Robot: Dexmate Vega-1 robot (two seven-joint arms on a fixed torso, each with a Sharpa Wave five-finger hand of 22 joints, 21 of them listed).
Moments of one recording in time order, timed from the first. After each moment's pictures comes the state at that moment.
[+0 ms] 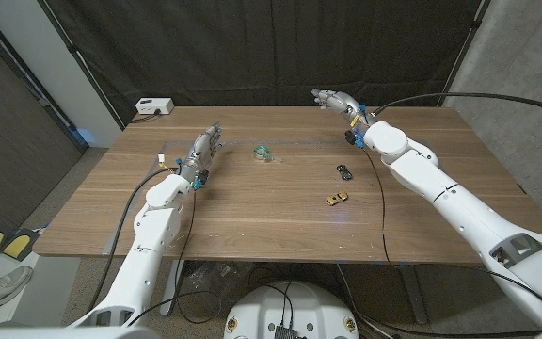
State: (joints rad) left arm 0.95 0.18 -0.08 -1.40 -0.20 -0.09 -0.33; left_hand 0.29 0.08 0.41 0.02 0.25 -0.09 -0.09 0.21 0.18 -0.07 0.00 0.22 0.18 -0.16 0.01 0.18 0.17 -0.17 0.04 0.64 0.18; right arm -0.62 -0.56 -0.53 -1.57 0.08 -0.07 0.02; right_hand 0.27 0.13 0.39 -0.08 0.18 0.22 0.04 0.19 0.18 0.26 0.08 0.22 0.19 0.17 0.07 0.20 0.18 0.05 0.04 0.63 0.18
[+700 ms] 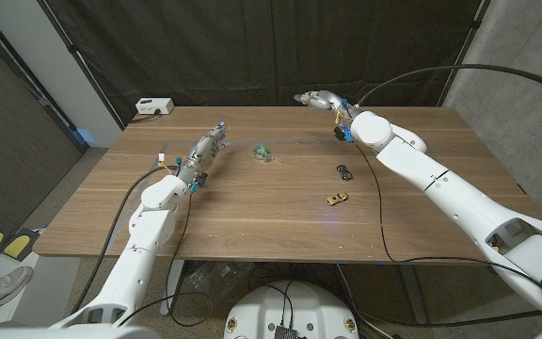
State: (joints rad) left arm 0.93 0.22 -0.06 -1.35 -0.21 -0.16 -0.41; left_hand 0.33 0.05 0.40 -0.01 0.24 -0.09 -0.10 0.20 0.18 -0.08 -0.01 0.22 0.18 -0.17 0.00 0.18 0.17 -0.17 0.03 0.63 0.18; right arm -0.53 -0.57 -0.64 -1.67 -0.06 -0.23 0.07; right_hand 0.28 0.13 0.40 -0.09 0.18 0.23 0.02 0.19 0.18 0.27 0.07 0.22 0.19 0.18 0.07 0.20 0.18 0.05 0.04 0.62 0.18
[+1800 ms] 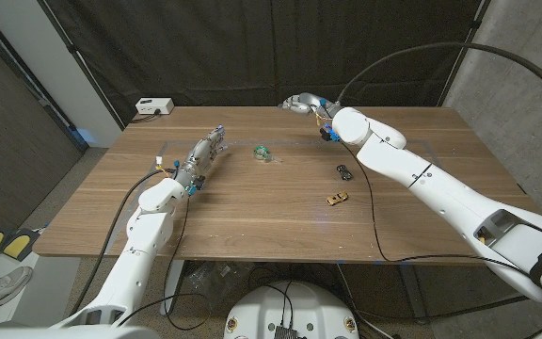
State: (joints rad) left arm 0.94 0.22 -0.08 -1.33 -0.22 -0.16 -0.42; left_hand 0.33 0.05 0.41 -0.02 0.23 -0.09 -0.10 0.20 0.18 -0.07 0.00 0.22 0.19 -0.16 0.00 0.18 0.17 -0.17 0.04 0.63 0.19; right arm -0.47 -0.53 -0.76 -1.75 -0.29 -0.43 0.16; right_hand 0.32 0.16 0.42 -0.11 0.19 0.25 -0.01 0.19 0.18 0.28 0.03 0.22 0.19 0.22 0.02 0.20 0.18 0.06 0.05 0.61 0.18
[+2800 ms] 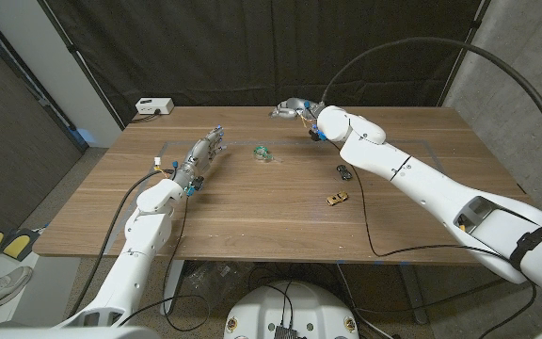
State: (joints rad) left arm 0.95 0.23 -0.08 -1.34 -0.22 -0.17 -0.43; left_hand 0.32 0.06 0.40 -0.01 0.22 -0.09 -0.10 0.20 0.18 -0.07 0.00 0.22 0.19 -0.16 0.00 0.18 0.17 -0.17 0.04 0.62 0.19; right arm -0.38 -0.45 -0.86 -1.64 -0.39 -0.47 0.24; right_hand 0.36 0.17 0.43 -0.12 0.19 0.27 -0.02 0.20 0.18 0.29 0.02 0.22 0.18 0.24 0.01 0.20 0.18 0.07 0.05 0.60 0.18
